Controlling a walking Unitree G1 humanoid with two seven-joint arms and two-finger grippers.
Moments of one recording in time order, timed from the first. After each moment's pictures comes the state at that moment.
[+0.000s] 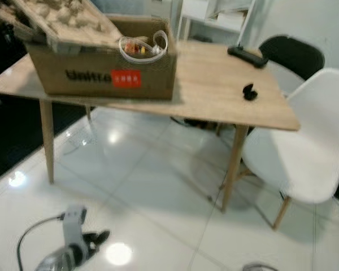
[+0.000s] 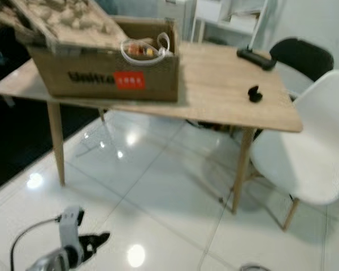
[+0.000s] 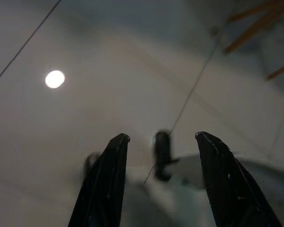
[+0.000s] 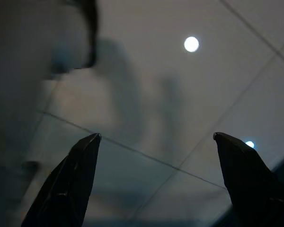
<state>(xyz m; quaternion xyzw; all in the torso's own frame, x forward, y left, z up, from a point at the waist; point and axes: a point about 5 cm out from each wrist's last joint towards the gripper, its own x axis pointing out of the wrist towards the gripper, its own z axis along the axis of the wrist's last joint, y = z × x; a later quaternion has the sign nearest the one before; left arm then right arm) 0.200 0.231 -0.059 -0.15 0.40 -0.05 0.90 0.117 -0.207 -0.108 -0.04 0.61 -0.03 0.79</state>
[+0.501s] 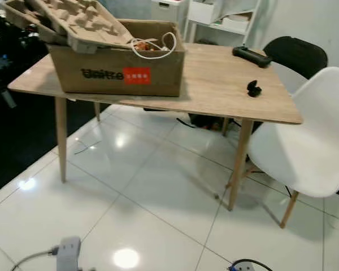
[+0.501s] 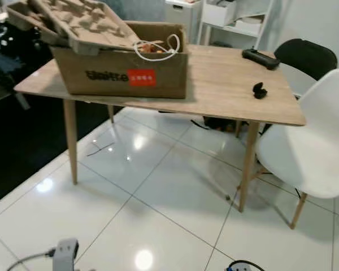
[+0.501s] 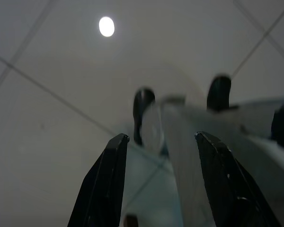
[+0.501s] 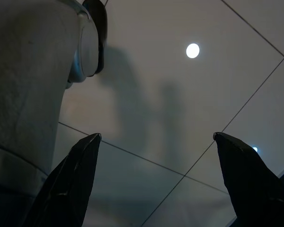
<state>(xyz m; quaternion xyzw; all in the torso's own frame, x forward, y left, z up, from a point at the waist) 0.142 0.222 -0.093 -0.10 0.50 0.02 0.86 0.124 -0.210 -0.106 -0.05 0.59 -0.04 0.80</state>
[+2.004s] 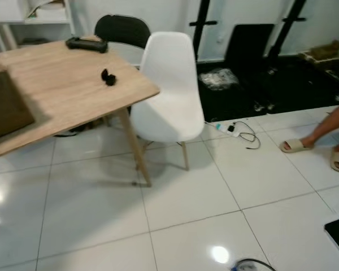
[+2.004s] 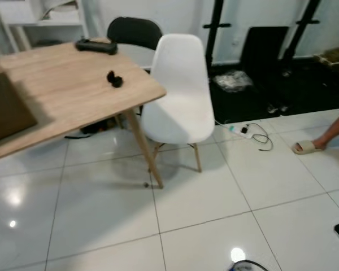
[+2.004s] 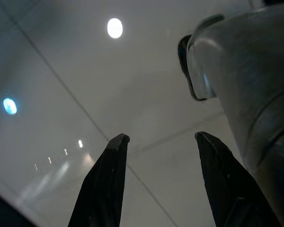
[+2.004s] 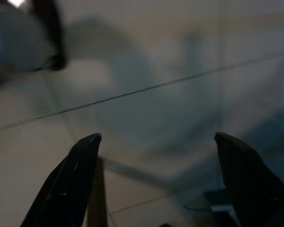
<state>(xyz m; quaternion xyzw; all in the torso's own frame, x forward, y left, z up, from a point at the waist) 0.097 0.210 -0.112 0.12 0.59 -0.08 0.79 0.118 -0.248 -0.099 -0.10 0.61 -0.06 0.79</state>
